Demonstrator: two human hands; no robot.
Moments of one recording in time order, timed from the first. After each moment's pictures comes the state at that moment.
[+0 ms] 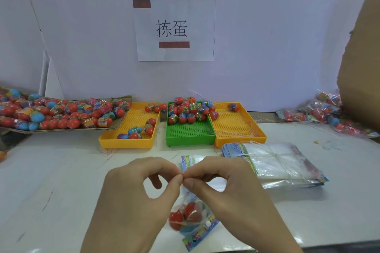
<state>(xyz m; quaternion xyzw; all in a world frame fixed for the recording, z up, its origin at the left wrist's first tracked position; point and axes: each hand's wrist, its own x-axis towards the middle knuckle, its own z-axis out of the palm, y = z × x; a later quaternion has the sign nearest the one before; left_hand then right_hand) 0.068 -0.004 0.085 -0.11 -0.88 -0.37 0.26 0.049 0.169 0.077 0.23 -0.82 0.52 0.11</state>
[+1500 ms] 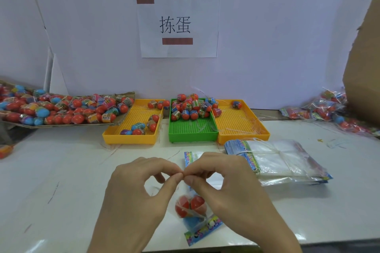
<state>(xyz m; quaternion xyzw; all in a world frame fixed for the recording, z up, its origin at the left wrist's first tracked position) 0.061 -0.011 0.067 -0.14 -0.87 -0.38 0.30 0.042 0.167 0.069 0.27 -0.84 0.46 0.13</state>
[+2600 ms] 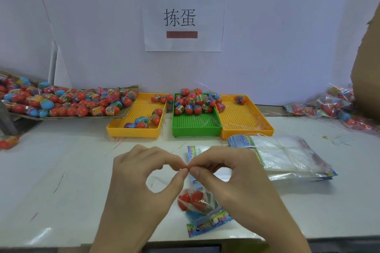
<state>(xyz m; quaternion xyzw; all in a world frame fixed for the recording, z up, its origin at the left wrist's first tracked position) 0.061 -0.012 0.059 -0.17 -0.85 -0.36 0.34 0.048 0.167 0.075 0.24 -0.83 0.49 0.12</state>
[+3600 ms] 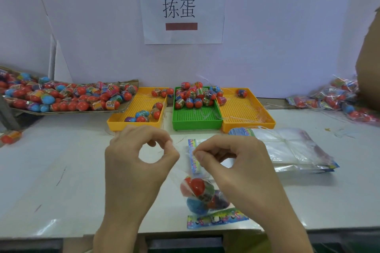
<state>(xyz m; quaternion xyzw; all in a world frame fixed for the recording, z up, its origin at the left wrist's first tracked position) 0.044 -0.011 0.060 -0.09 -0.82 -0.40 0.40 0.047 0.165 0.073 0.19 -0.83 0.48 0.19</state>
